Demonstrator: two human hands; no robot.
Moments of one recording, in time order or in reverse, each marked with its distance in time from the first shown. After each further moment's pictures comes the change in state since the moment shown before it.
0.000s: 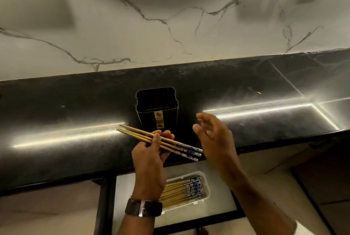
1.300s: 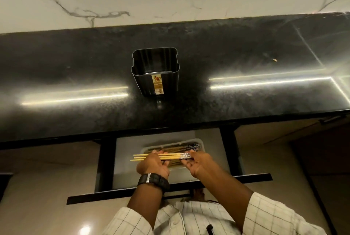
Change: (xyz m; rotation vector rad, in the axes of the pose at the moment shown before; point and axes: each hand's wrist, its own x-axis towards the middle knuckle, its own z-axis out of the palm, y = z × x) left_hand 0.037 -0.141 -0.083 -0.102 0.700 -0.483; right_hand -0.050 0.142 0.089 0.807 0.067 1.435
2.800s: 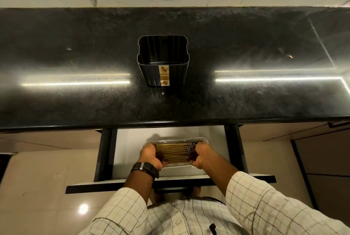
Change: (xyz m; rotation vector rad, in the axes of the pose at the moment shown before) left_hand 0.030 0.023 -0.002 0.272 -0.096 -0.264; right_hand 0.007 -0.019 0.006 -0.380 0.100 0.035
